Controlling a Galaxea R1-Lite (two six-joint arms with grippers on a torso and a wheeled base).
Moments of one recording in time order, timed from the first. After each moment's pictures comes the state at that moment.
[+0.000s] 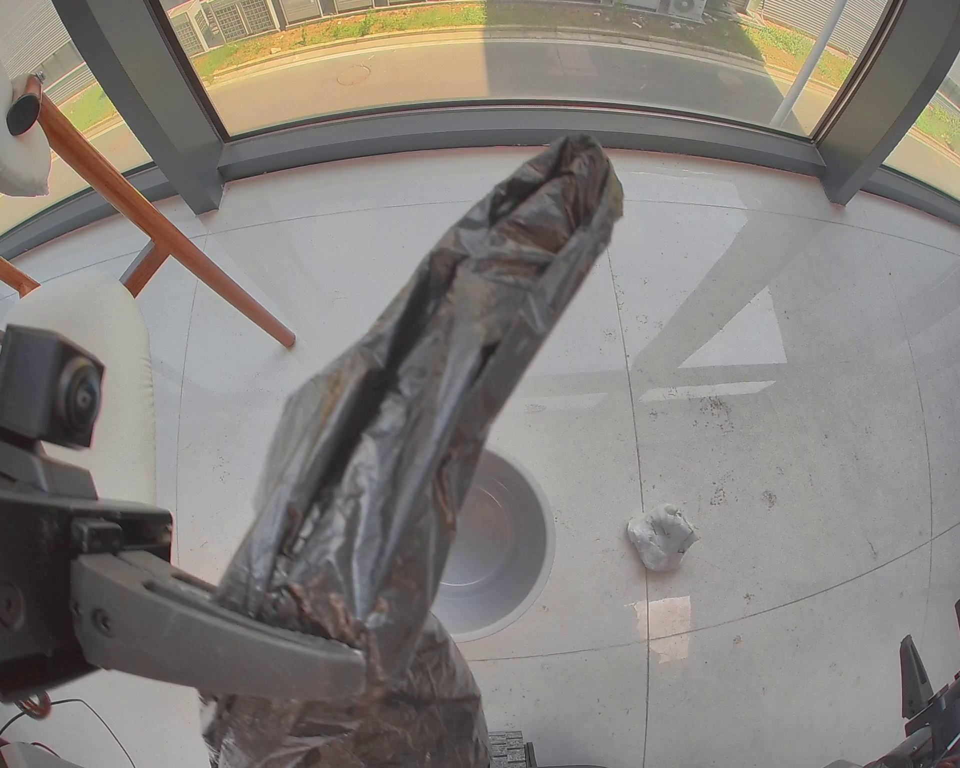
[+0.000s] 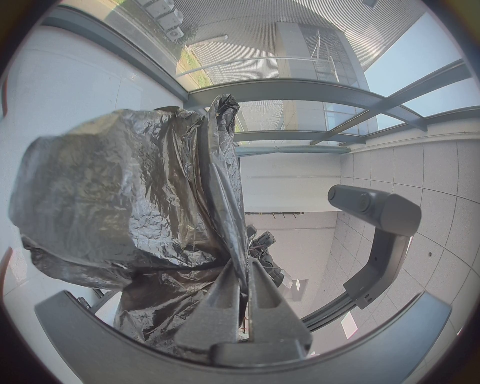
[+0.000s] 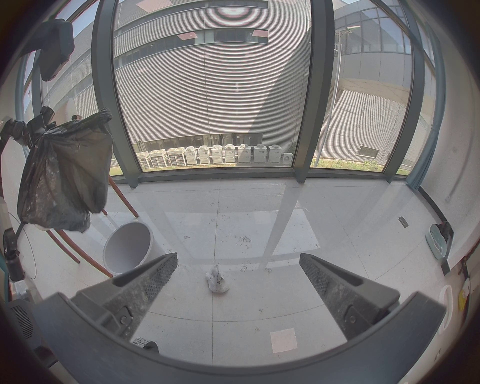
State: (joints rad) left arm -0.74 1.13 -0.94 0.03 -0.81 -0.62; right arm 0.00 0.02 -0.02 0.00 -0.02 0.00
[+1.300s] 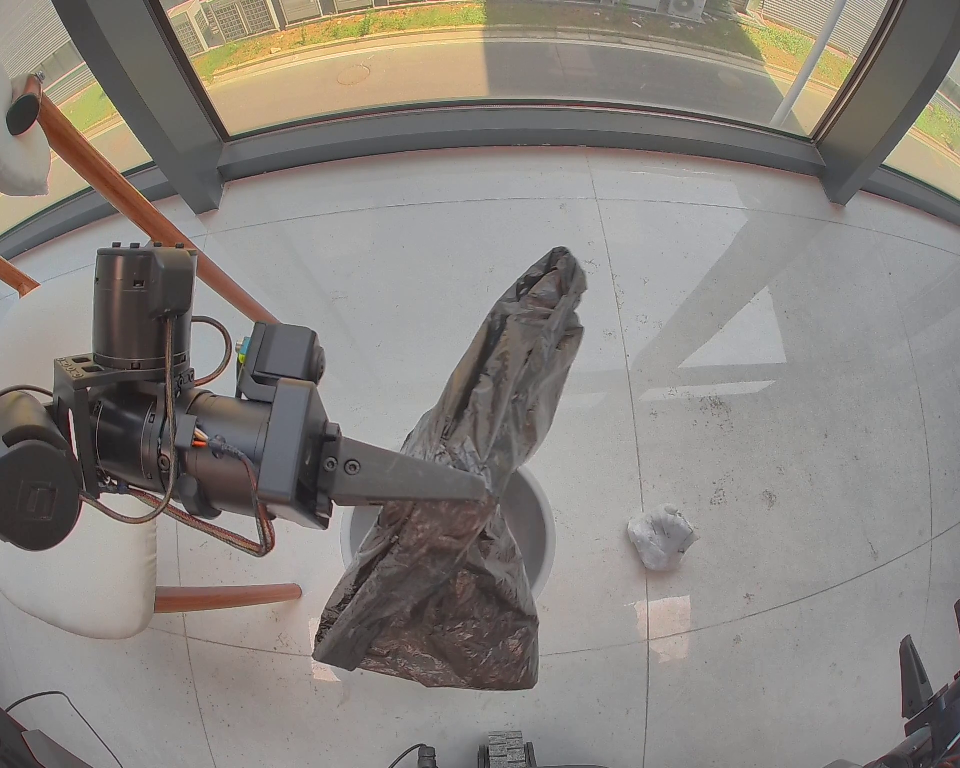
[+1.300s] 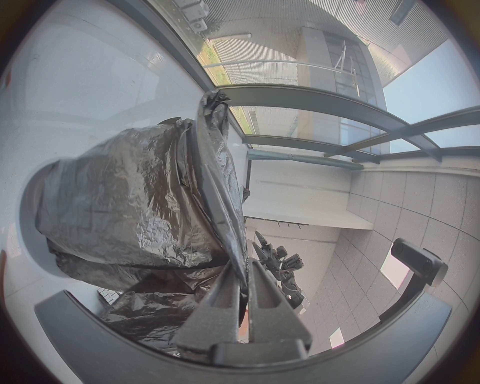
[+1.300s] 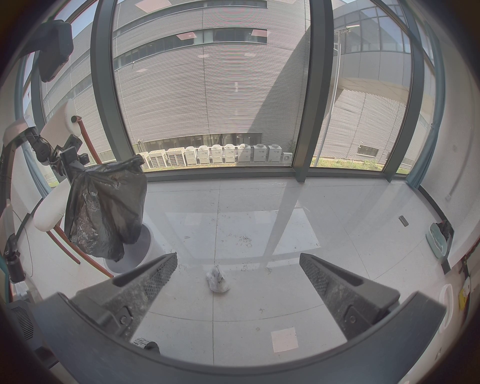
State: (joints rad) left arm -0.50 1.55 -0.96 -0.25 -1.02 -0.63; right arm 0.00 0.02 -0.02 0.00 -0.02 0.01
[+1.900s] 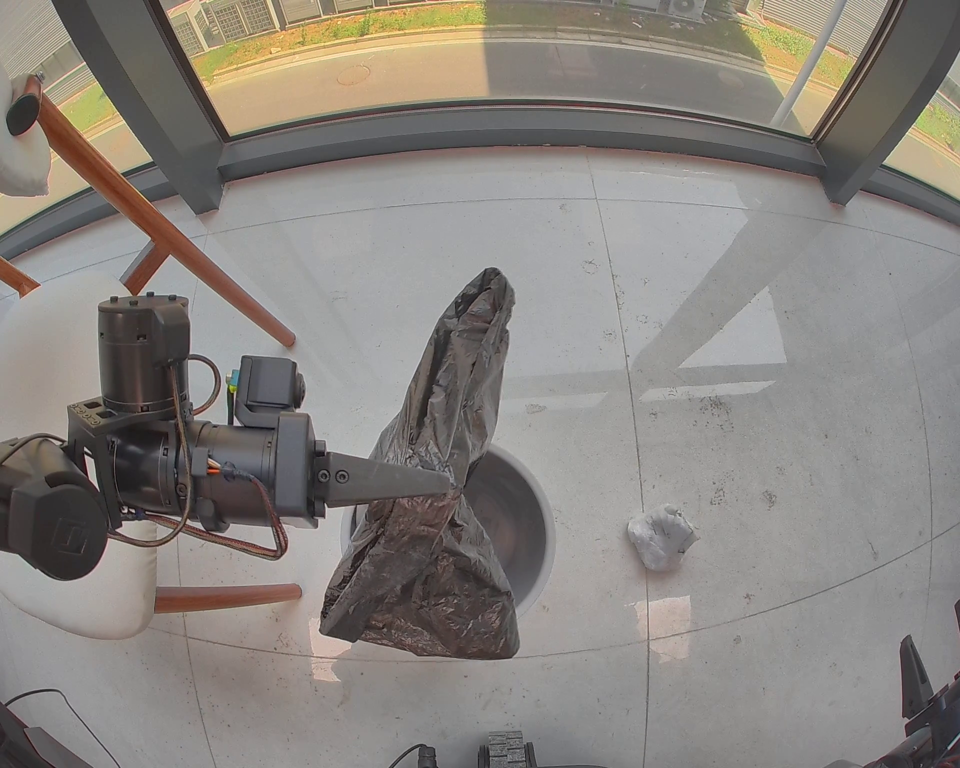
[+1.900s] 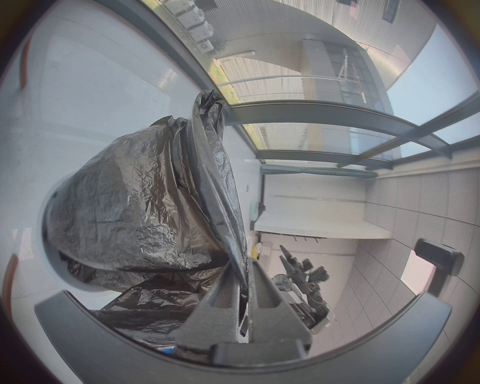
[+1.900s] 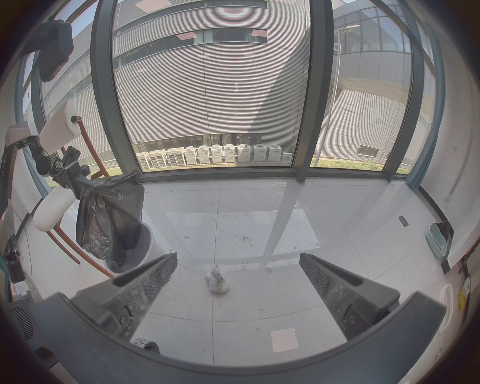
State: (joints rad) left arm -0.41 1.60 -0.82 -0.48 -0.96 -0.61; right arm 0.00 0.02 -0.02 0.00 -0.02 0.01
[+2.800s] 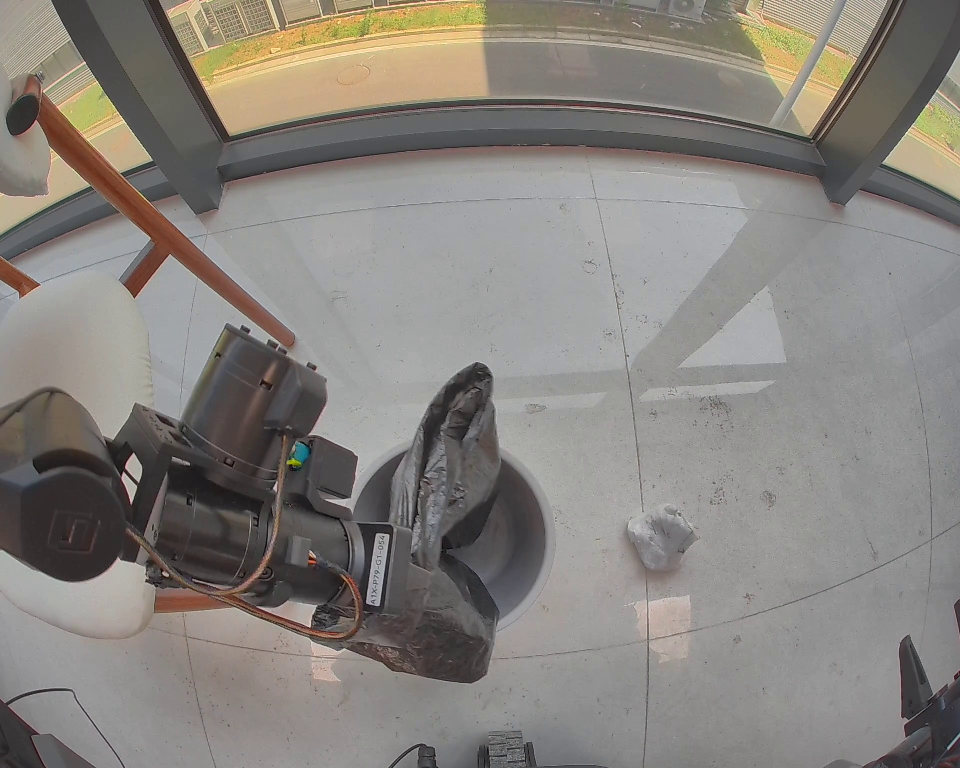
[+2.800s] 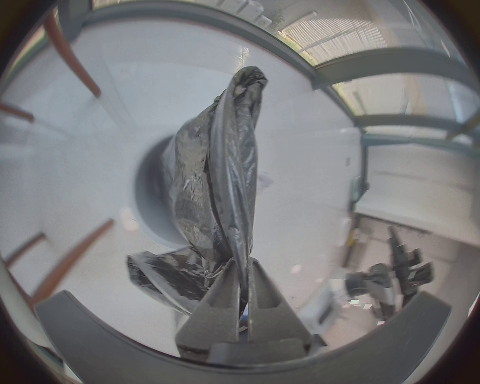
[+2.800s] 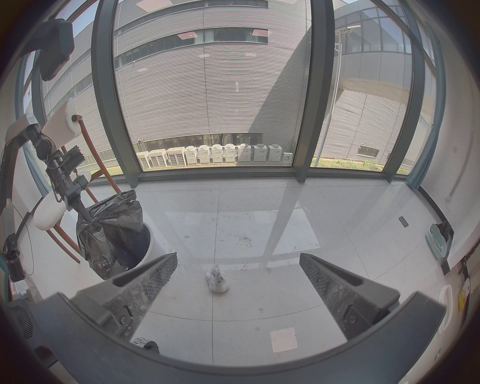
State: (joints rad) left arm -0.67 1.62 -1.02 0.22 -0.19 -0.46; right arm 0.00 0.02 -0.02 0.00 -0.02 0.00
